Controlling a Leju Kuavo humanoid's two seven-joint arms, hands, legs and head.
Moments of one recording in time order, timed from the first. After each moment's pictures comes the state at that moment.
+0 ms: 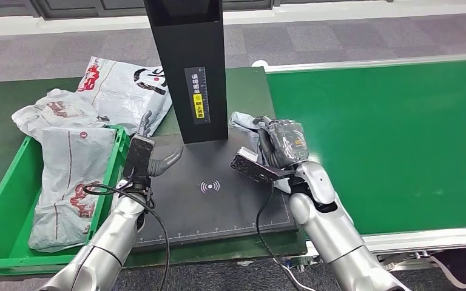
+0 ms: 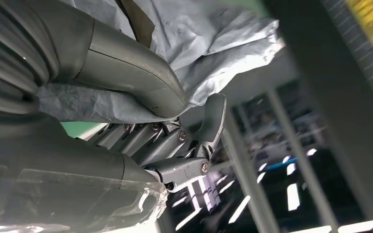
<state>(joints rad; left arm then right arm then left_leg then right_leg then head) -0.62 -0.16 -0.20 -0.68 -0.15 0.28 -0.52 -0.45 0.02 0.40 -1.16 0.85 -0.41 -0.18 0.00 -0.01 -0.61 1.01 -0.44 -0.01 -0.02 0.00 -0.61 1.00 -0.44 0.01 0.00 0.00</state>
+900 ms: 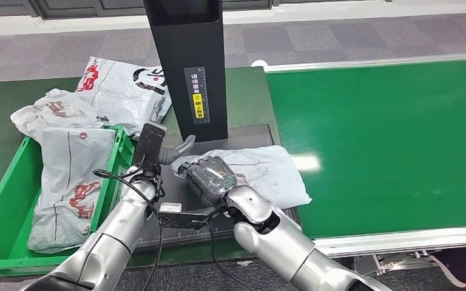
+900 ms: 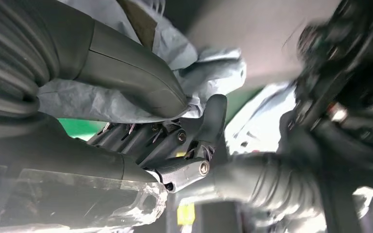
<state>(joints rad) -0.70 -0.22 -0.20 -0.63 -0.18 0.26 -0.50 -0.52 0.16 0.80 -1.01 0.88 -0.29 -0.09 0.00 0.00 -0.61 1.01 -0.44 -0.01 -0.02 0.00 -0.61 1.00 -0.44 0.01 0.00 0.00</state>
